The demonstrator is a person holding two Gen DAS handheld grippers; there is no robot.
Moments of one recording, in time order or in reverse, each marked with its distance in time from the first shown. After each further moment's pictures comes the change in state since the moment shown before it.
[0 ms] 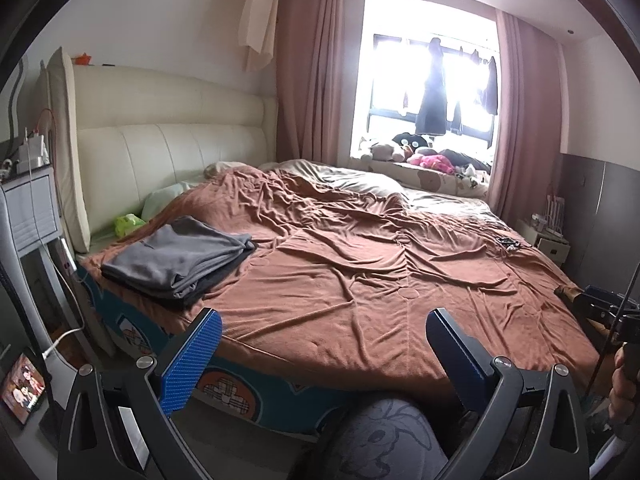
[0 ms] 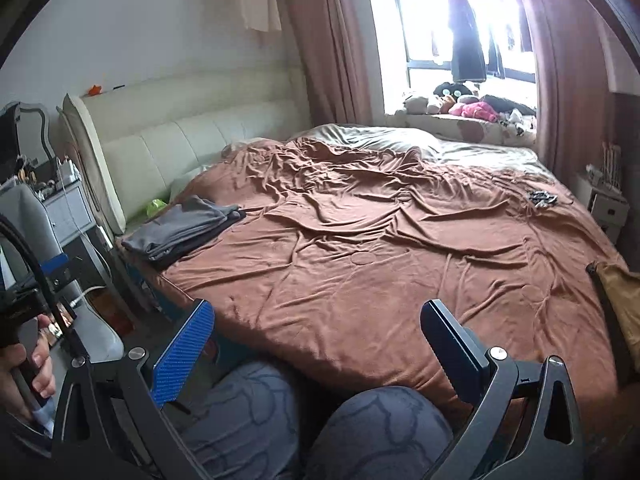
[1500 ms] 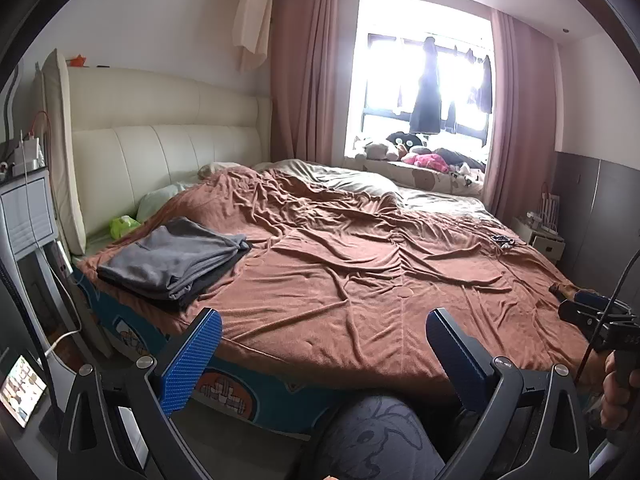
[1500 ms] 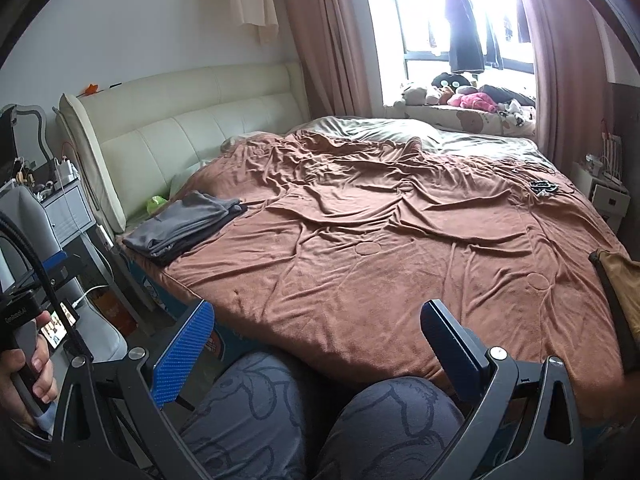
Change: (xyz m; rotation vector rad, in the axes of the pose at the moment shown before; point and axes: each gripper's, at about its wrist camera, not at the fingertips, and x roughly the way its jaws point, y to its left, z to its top) left arm -0.002 0.002 0.005 0.006 0.005 -0.024; right arm 0.003 0.005 0.001 0.002 0.023 -0.016
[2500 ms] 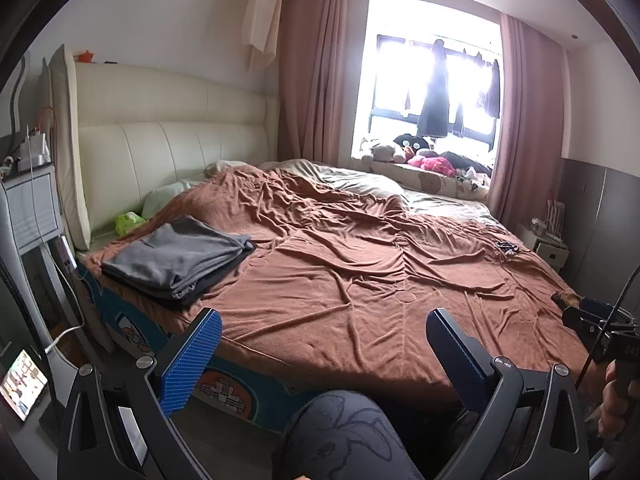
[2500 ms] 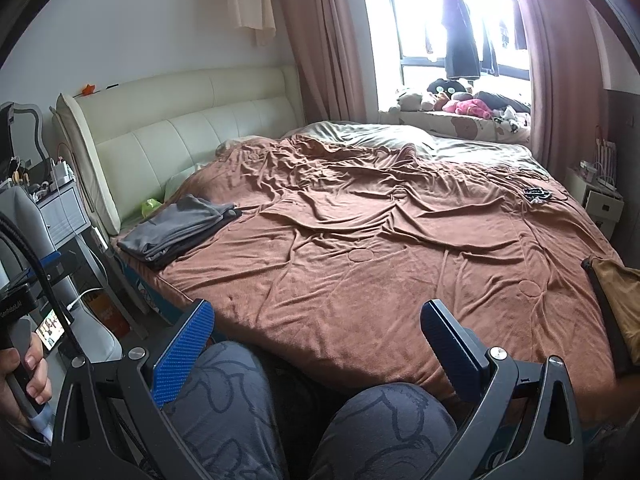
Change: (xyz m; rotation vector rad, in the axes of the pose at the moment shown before) left arm 0.000 0.002 0.007 -0.016 0.002 0.018; right arm -0.004 0.000 0.002 -0.009 -0.013 -0.010
